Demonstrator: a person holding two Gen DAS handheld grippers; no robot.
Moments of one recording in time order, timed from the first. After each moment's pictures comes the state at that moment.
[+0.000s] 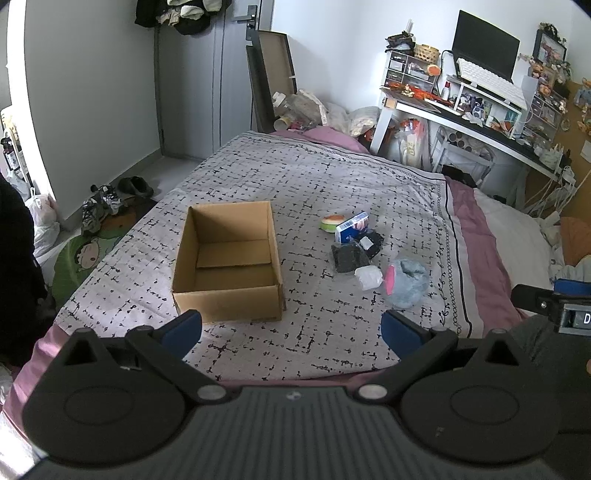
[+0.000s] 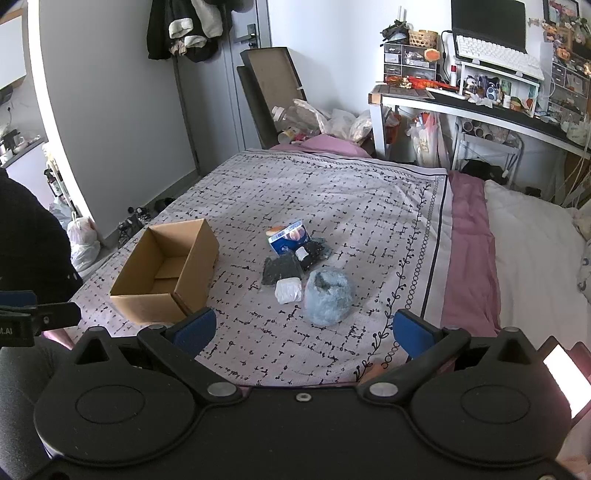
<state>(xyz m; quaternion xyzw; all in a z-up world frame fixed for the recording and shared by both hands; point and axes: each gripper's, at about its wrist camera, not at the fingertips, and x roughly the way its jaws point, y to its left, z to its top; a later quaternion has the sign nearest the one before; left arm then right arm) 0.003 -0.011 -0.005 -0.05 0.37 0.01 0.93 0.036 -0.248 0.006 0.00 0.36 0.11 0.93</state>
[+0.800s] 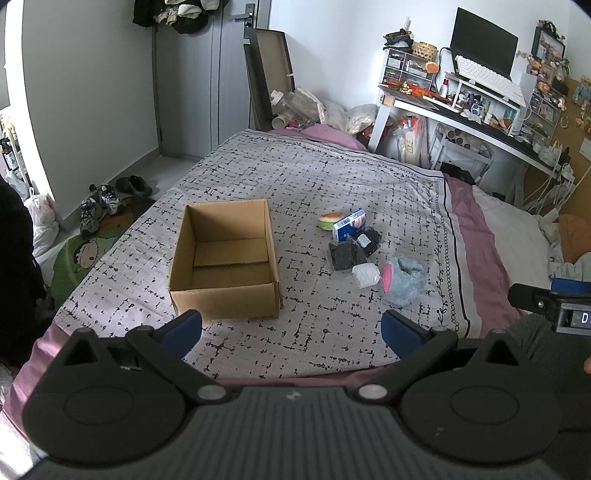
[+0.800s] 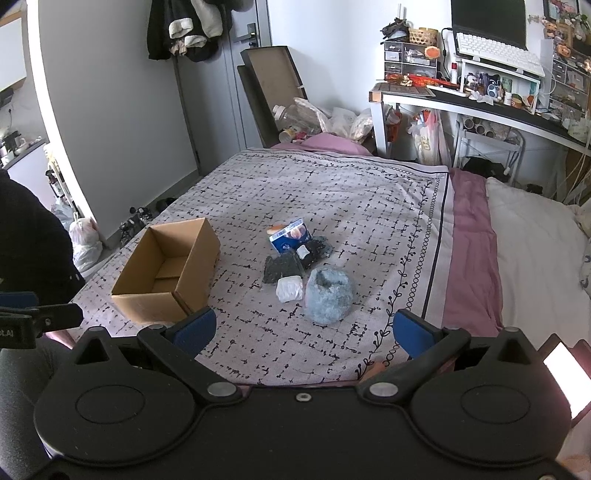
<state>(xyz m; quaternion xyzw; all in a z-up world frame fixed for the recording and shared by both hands) 0.004 -0.014 -0.004 -0.05 0.38 0.01 0.93 0.040 -0.249 0.006 0.01 0.36 0.12 0.92</state>
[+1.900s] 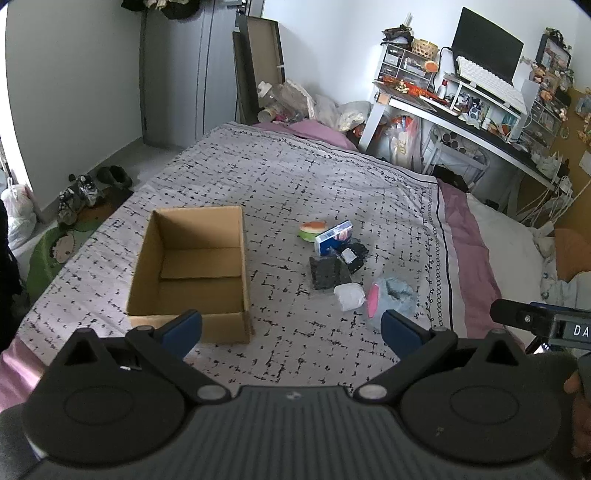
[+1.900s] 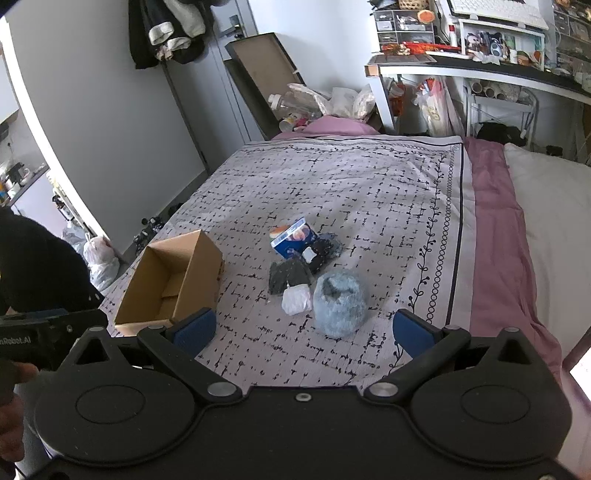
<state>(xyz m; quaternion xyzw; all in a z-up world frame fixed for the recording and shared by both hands) 0.070 -0.025 -0.015 -0.08 0.39 -0.01 0.92 0.100 -0.274 -0.012 0.08 0.40 0.13 0.90</state>
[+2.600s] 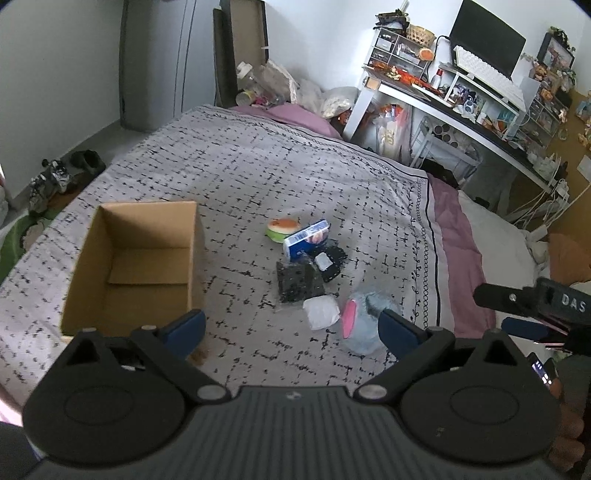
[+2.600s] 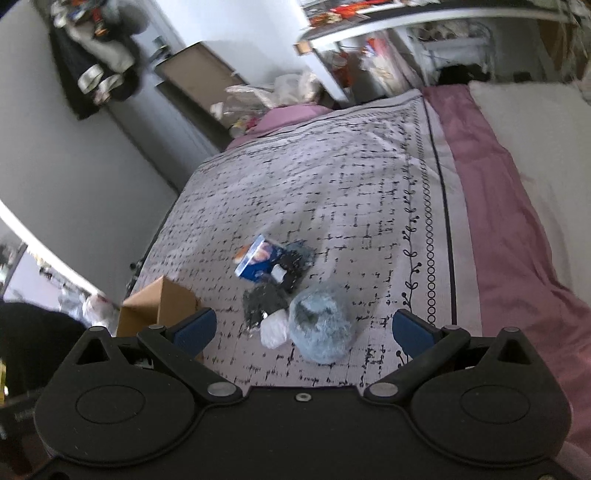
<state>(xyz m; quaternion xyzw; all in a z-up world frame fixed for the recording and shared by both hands) 0.138 -0.053 -0.046 -0.11 0.41 -0.04 0.91 0.168 -0.314 -0.056 0.22 0.42 0.07 0.88</state>
